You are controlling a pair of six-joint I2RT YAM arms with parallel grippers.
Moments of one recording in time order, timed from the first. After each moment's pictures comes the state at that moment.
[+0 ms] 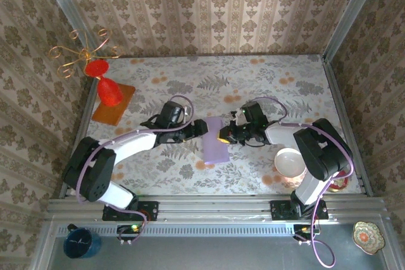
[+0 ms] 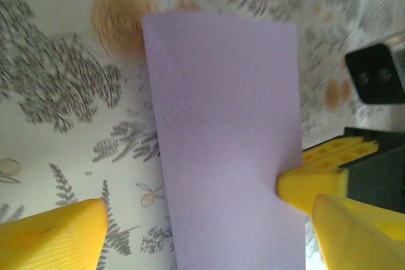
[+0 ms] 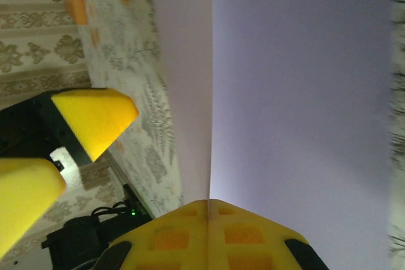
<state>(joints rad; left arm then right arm) -0.64 1.50 0.77 -0.12 0.37 -0.77 0.44 1.70 0.74 0.12 -0.72 0.89</state>
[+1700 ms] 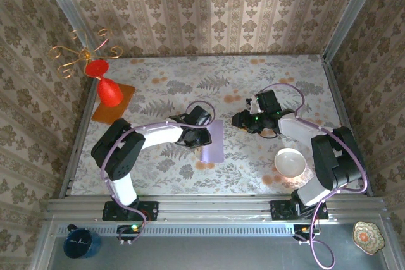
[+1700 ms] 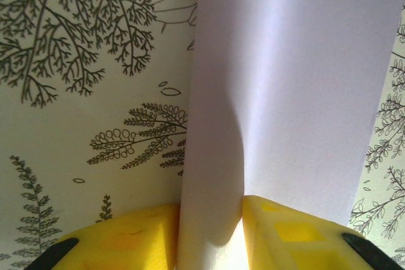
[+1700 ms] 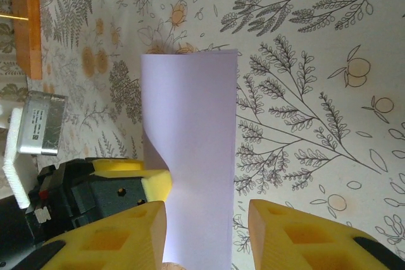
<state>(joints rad) -0.81 1.79 1.00 -0.37 0.09 -0.88 0.30 1.57 0.86 -0.22 -0.53 0.62</state>
